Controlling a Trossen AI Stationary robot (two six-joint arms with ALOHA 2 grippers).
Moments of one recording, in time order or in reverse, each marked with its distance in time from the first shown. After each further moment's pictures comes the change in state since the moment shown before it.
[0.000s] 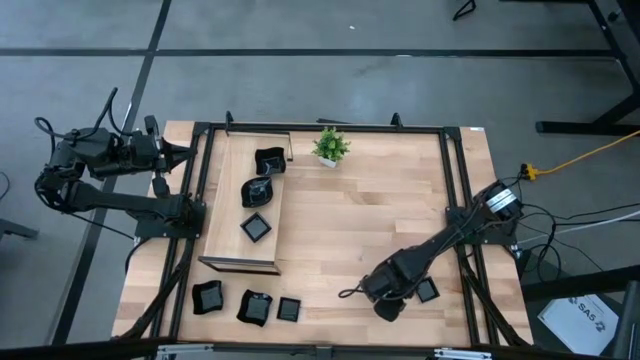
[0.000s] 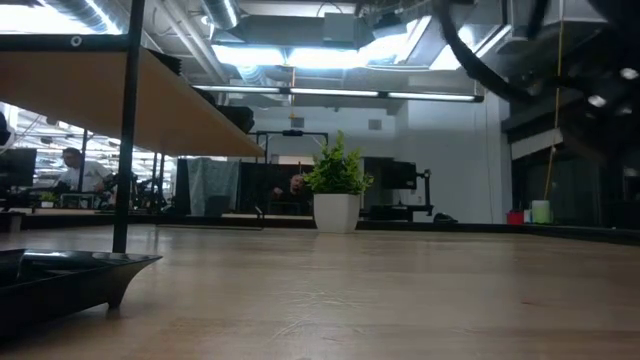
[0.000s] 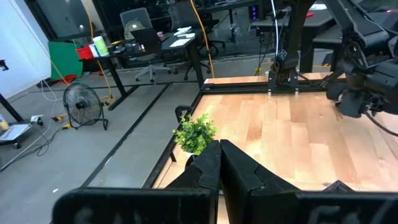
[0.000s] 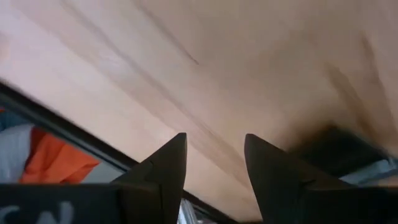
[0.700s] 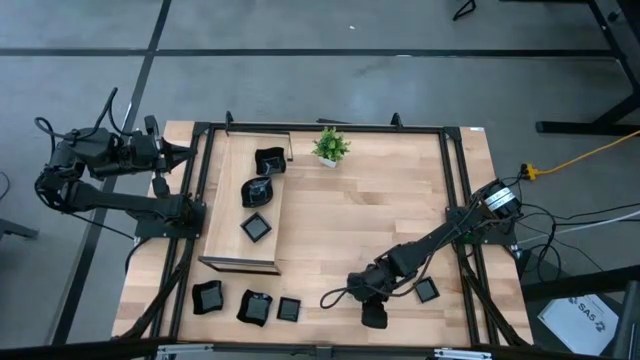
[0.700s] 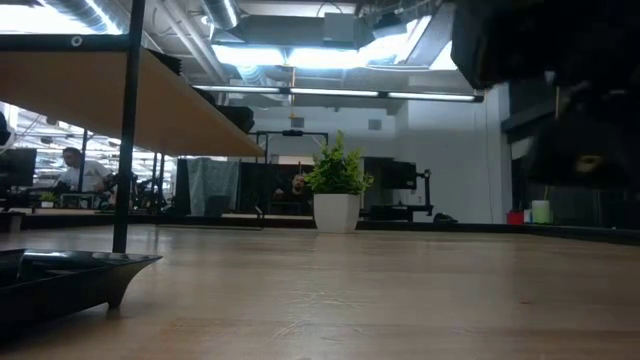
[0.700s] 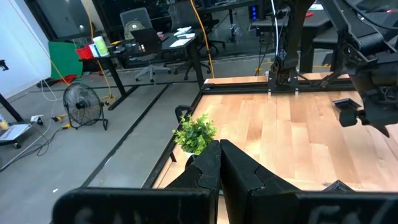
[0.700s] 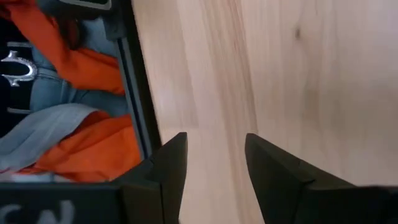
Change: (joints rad) left arm 0.000 0.000 0.000 0.000 0.000 0.000; right arm -0.042 0.000 0.000 0.462 0.116 -0.409
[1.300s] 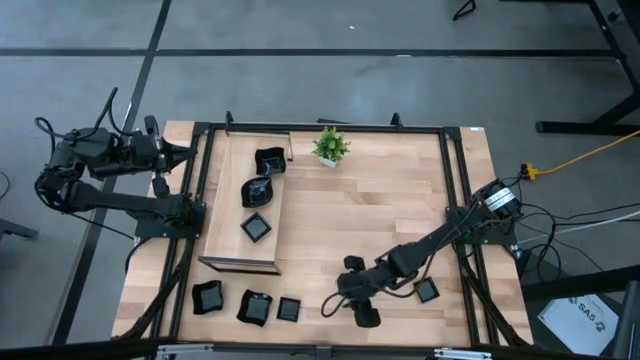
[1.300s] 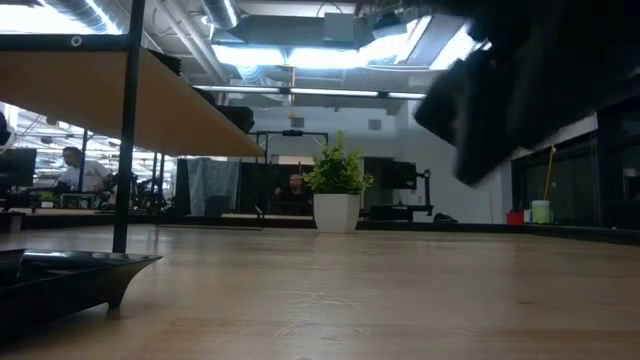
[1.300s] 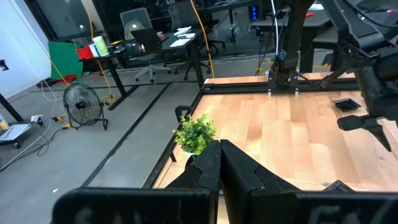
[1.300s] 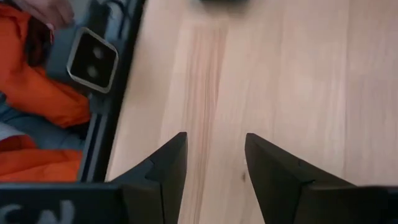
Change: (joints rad) left arm 0.000 0.000 0.000 0.000 0.000 0.000; right arm 0.000 0.000 0.000 0.194 0.330 -0.380
